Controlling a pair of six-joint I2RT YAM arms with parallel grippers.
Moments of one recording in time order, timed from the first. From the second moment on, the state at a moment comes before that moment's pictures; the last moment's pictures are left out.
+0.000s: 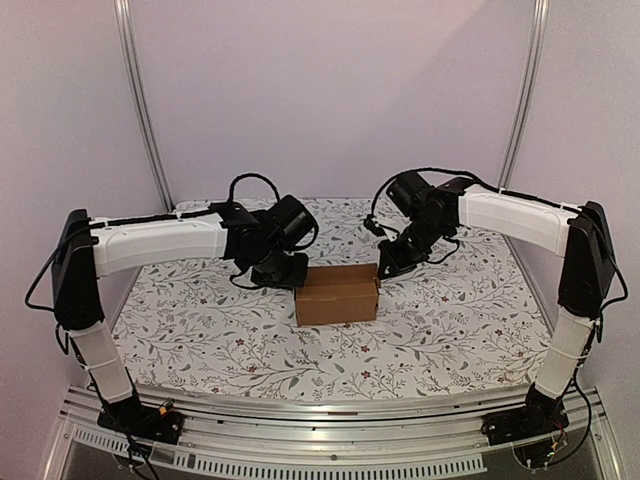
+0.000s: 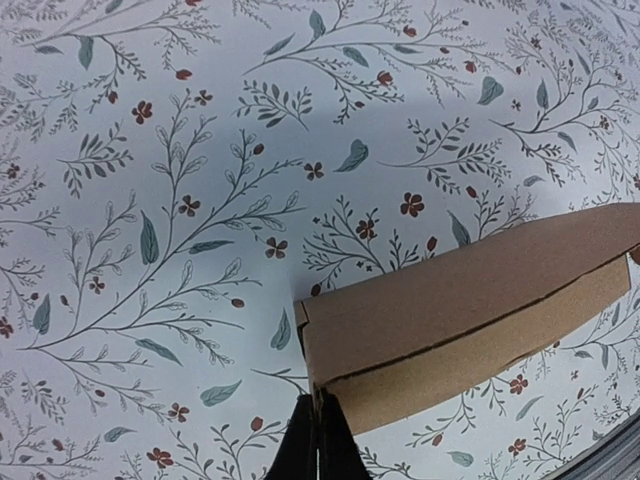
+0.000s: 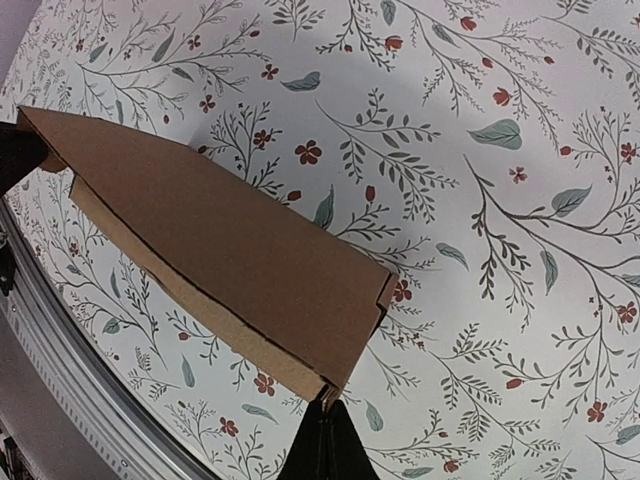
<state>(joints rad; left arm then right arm) -0.90 1.80 1.44 -0.75 -0.26 -0.66 0.67 1.84 1.55 -0.88 -0.25 0.16</state>
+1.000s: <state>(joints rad) -0.90 1.85 1.49 -0.75 -0.25 -0.76 0.67 1.83 1.53 -0.86 -0.26 0.18</state>
